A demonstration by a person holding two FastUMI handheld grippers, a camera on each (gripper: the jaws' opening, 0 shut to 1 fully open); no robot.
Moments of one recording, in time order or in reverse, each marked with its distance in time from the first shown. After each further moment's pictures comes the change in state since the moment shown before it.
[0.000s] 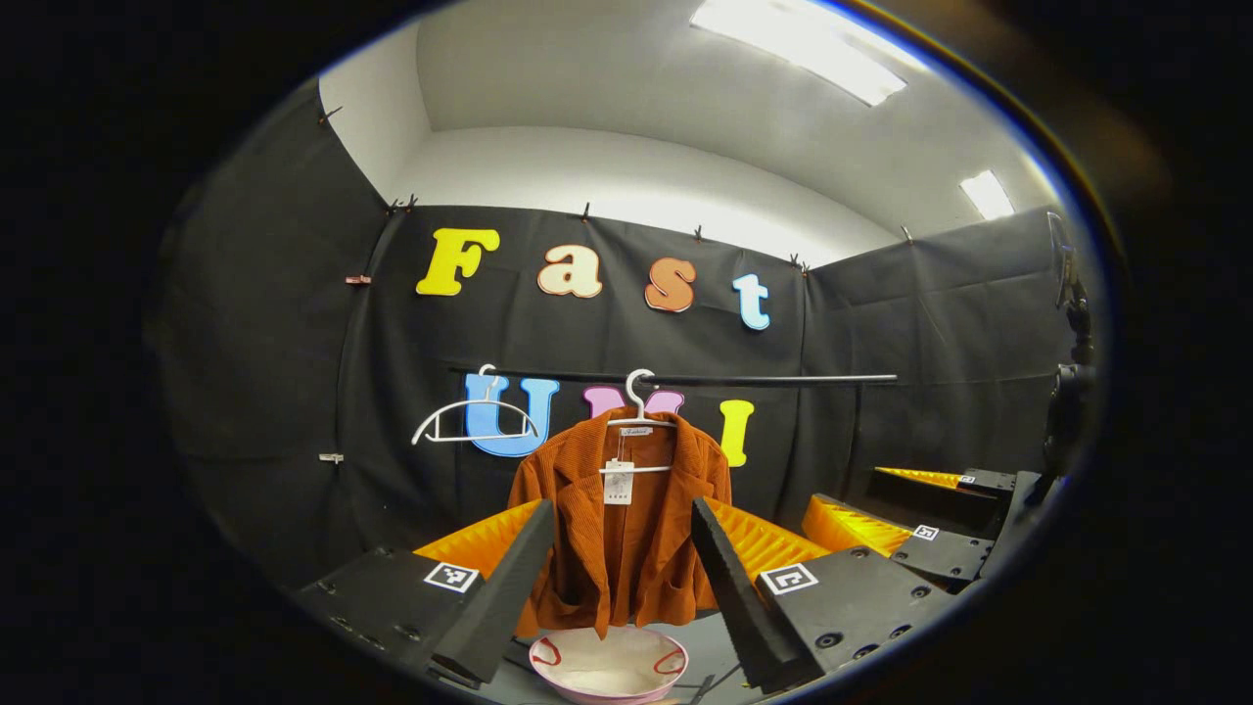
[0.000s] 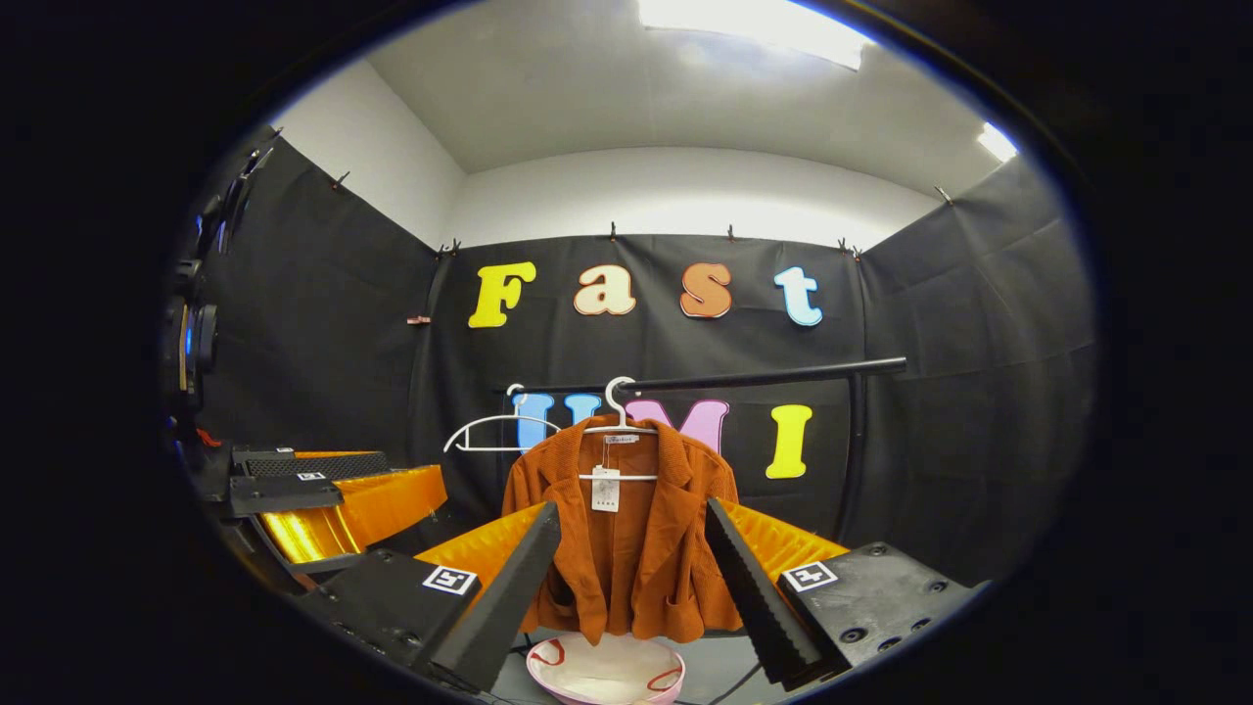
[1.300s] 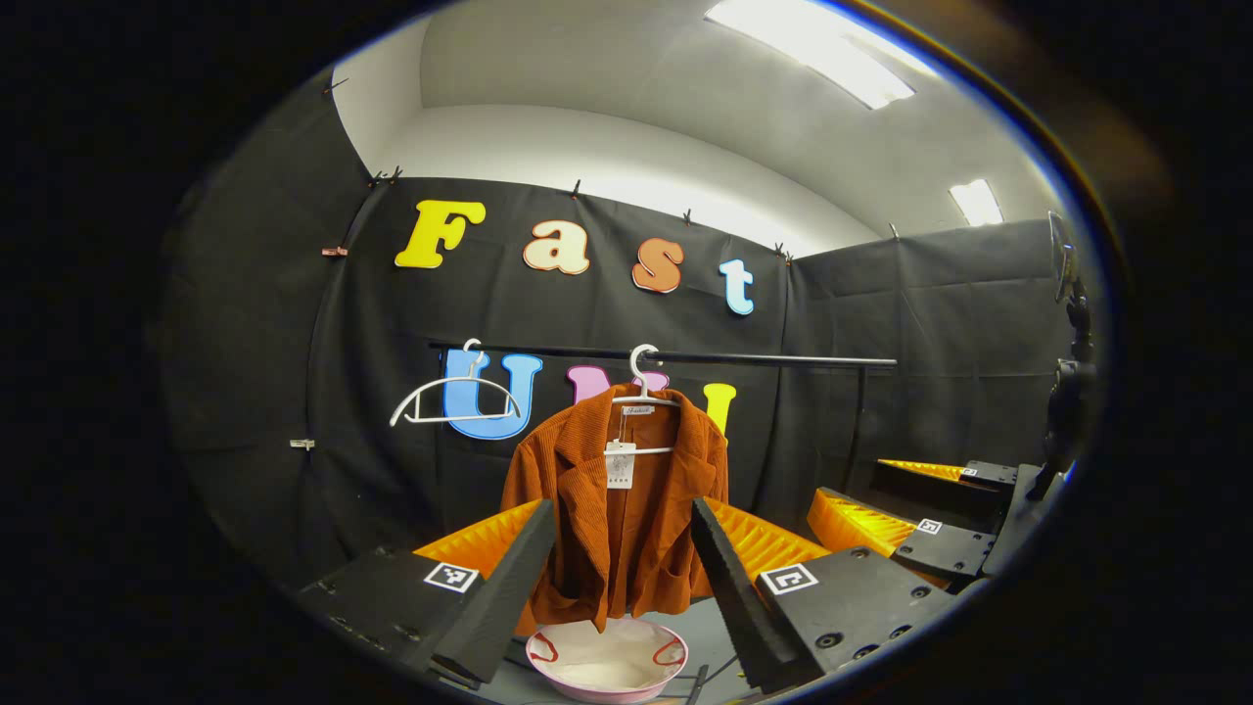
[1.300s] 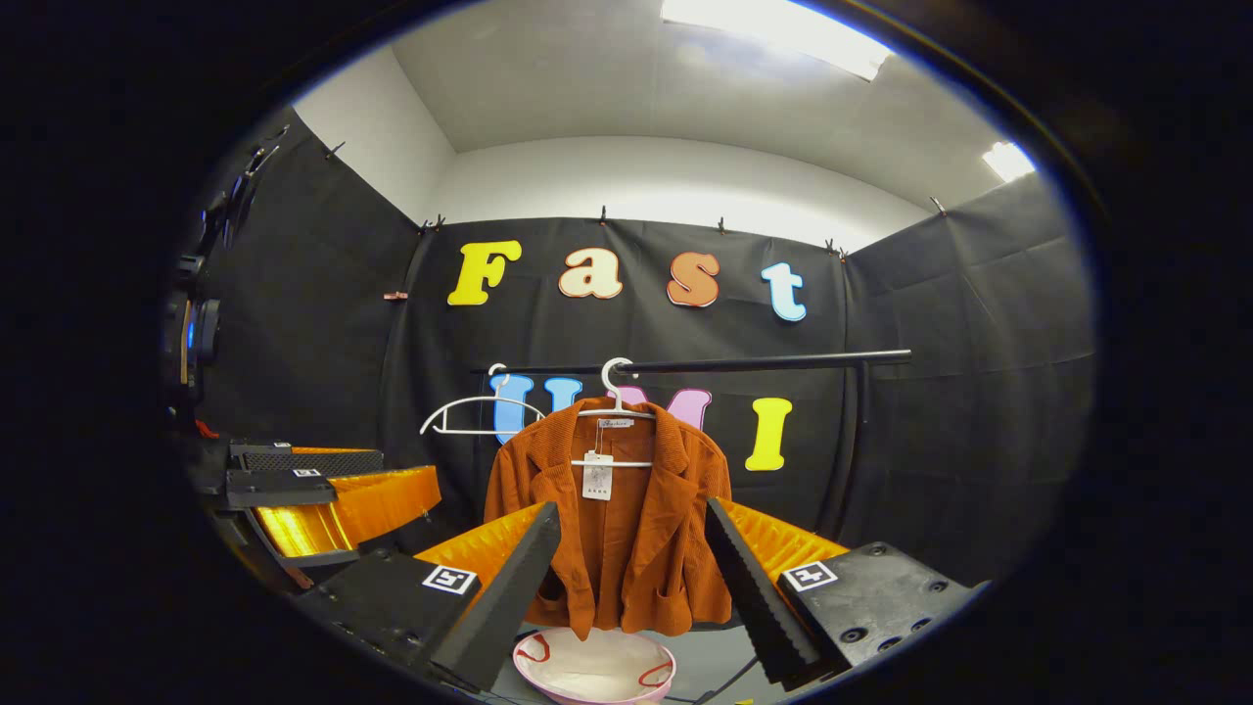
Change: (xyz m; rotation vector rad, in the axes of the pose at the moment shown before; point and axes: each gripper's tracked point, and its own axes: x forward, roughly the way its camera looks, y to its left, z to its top) left arm 0.024 0.039 -0.028 -0.026 0.063 -0.103; right arm 0.021 0.024 -0.027 -0.058 0.039 -0.085
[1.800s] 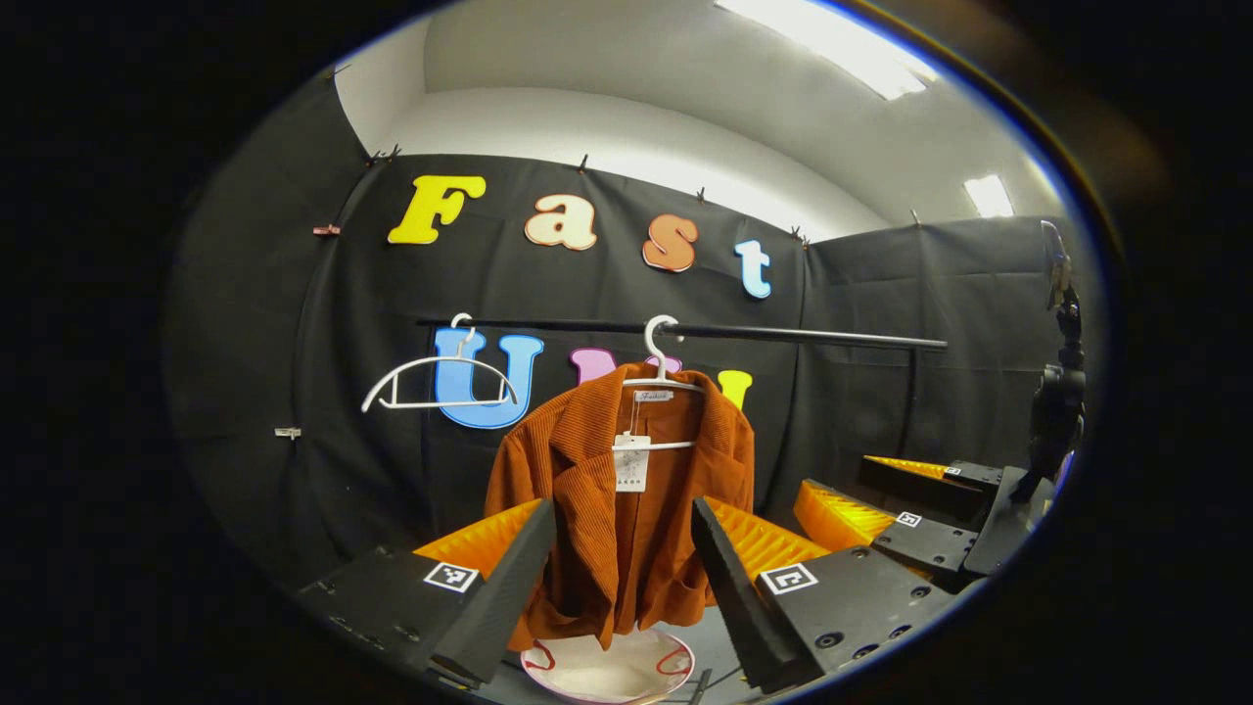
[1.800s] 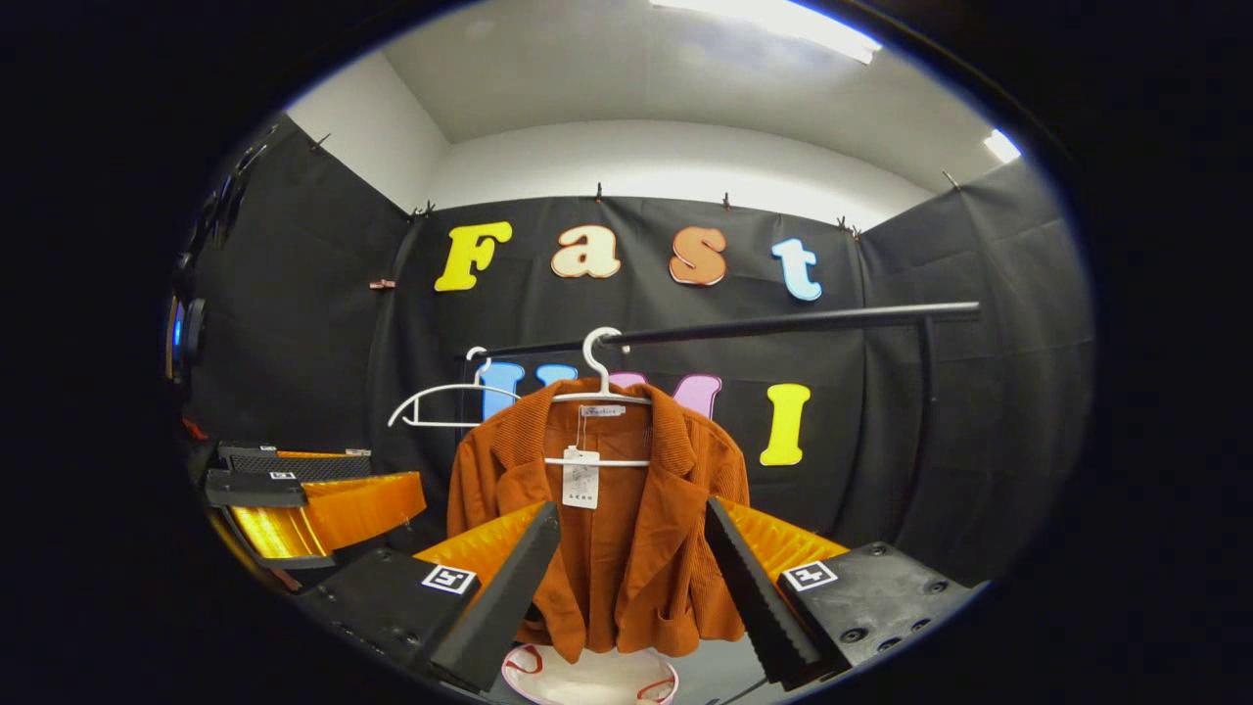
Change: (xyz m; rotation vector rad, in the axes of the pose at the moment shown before) left arm 0.113 0.018 -0.030 -0.018 0.035 0.029; right arm 0.139 -0.031 -0.055 0.035 0.031 0.033
